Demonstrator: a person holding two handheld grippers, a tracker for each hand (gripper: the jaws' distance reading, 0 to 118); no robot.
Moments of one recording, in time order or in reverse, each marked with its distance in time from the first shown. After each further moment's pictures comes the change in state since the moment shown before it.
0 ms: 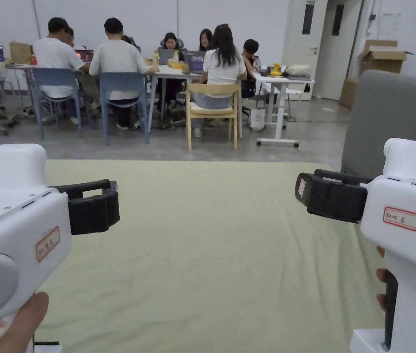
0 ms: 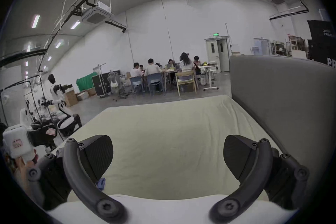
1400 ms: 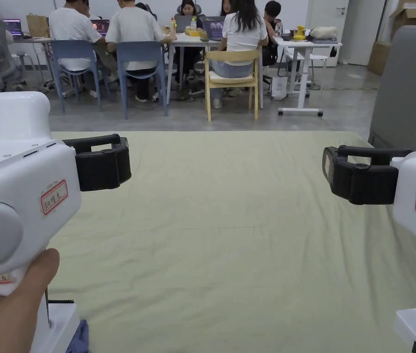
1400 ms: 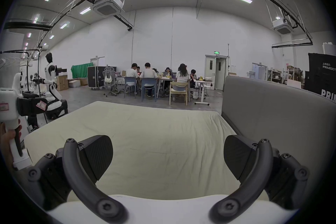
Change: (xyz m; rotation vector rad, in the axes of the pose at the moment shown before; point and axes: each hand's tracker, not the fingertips) left arm -0.002 0.004 0.003 0.006 0.022 -0.014; right arm -0.019 -0.021 0.010 0.080 -0.063 0.197
